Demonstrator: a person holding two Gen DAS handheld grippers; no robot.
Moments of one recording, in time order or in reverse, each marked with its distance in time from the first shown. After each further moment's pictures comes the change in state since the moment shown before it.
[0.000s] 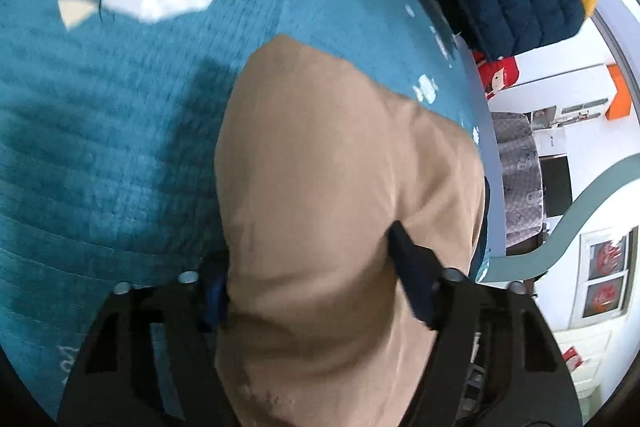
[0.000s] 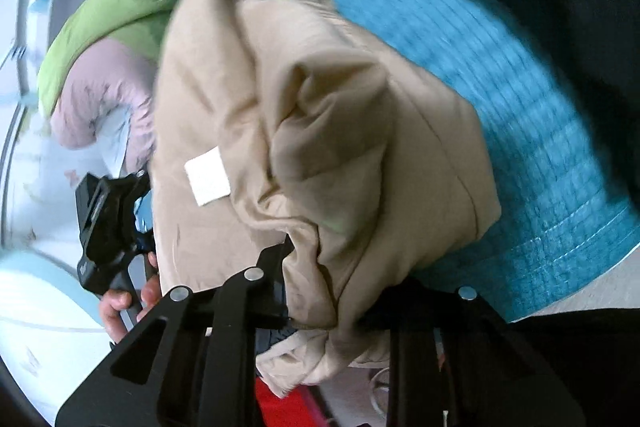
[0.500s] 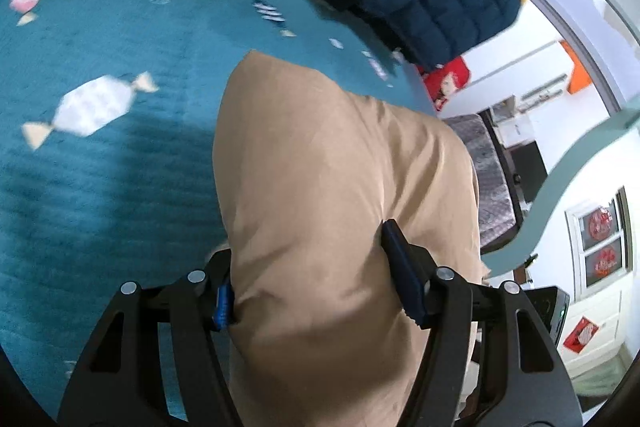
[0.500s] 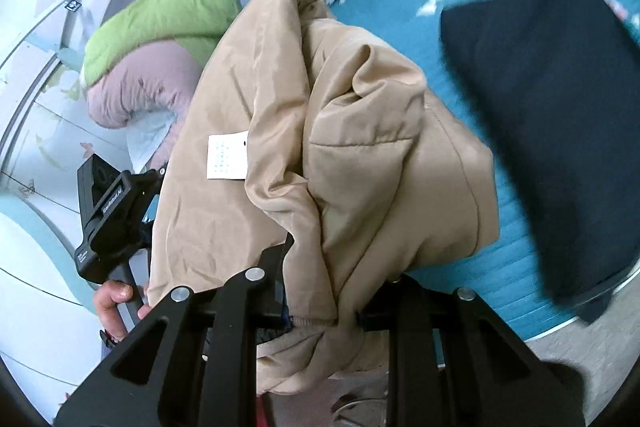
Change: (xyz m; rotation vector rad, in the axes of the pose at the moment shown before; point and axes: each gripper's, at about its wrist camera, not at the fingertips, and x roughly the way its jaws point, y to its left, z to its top) left arm -0.047 -0.086 0.009 0.162 -0.098 -0.105; right arm -0.103 0.054 0.027 -0.226 -0.193 -0.033
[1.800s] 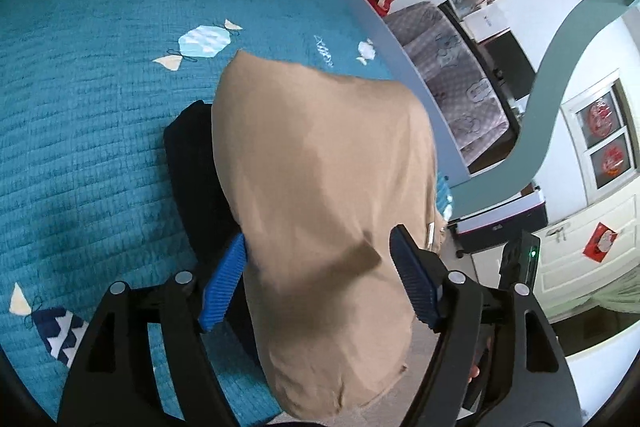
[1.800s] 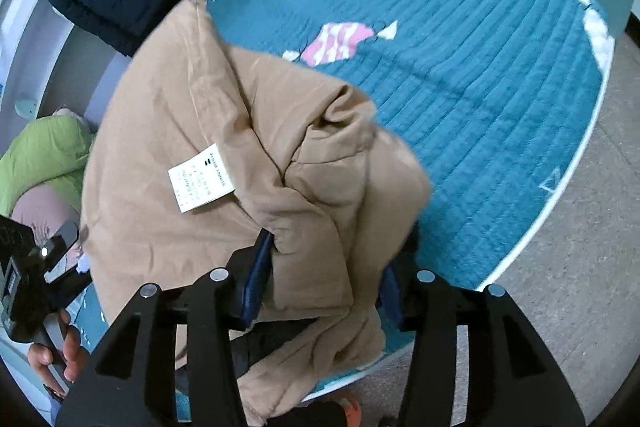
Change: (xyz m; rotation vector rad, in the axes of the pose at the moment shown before) left arm 0.202 -0.181 -0.032 0.262 0.249 -0.049; right arm -0.115 -0.218 0.033 0.320 -0.150 -0.395
